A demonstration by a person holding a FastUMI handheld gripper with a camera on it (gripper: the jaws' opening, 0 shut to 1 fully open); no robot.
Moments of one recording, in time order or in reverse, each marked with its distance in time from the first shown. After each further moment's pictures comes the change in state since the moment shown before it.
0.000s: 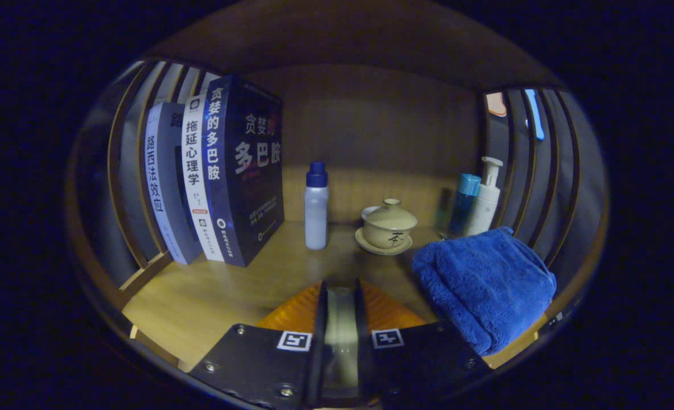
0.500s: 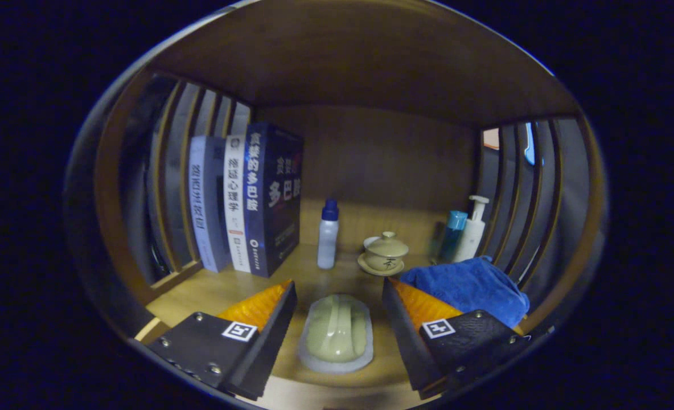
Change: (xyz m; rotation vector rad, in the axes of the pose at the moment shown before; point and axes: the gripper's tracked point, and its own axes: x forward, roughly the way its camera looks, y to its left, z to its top) arm -0.086 0.002 0.042 -0.044 -0.167 0.071
